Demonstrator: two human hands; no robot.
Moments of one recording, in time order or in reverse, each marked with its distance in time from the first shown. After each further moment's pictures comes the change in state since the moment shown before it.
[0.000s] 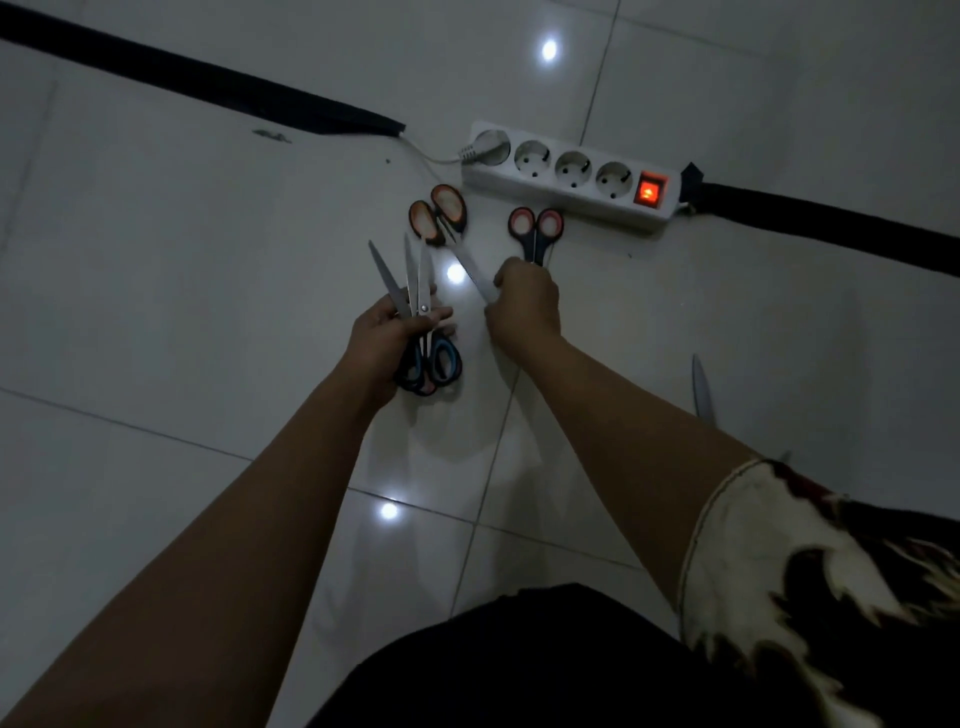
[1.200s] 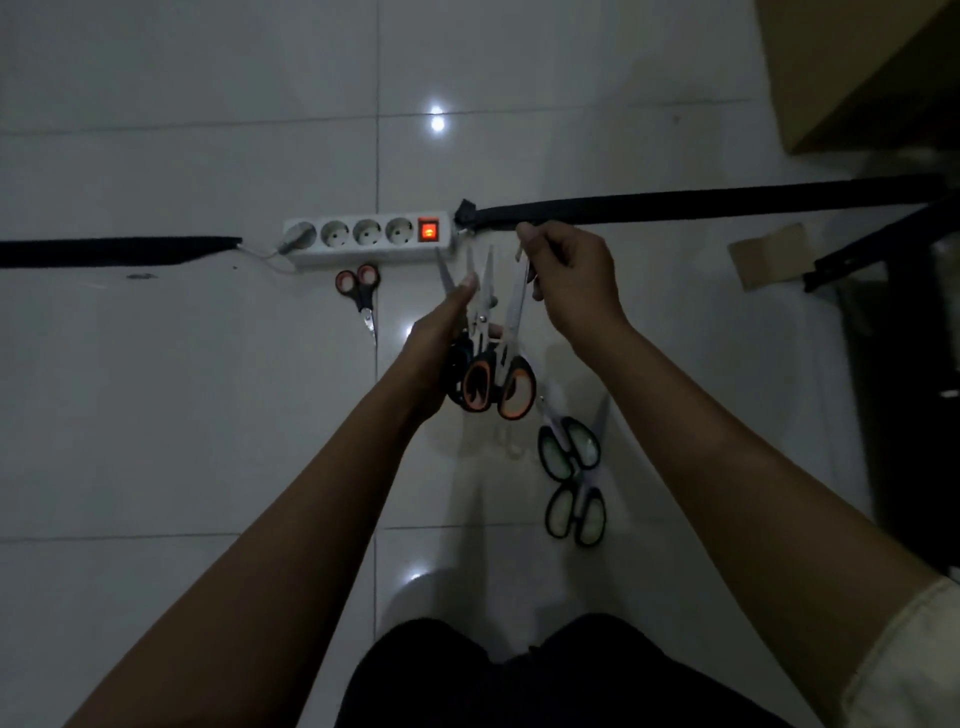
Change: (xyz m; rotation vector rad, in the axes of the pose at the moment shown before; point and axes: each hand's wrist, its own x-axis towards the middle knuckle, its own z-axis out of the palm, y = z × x) left_hand -0.110 -0.004 0.214 0.329 -0.389 -0.023; right_hand -0.112 0.136 -0.210 0.834 0.398 -0.024
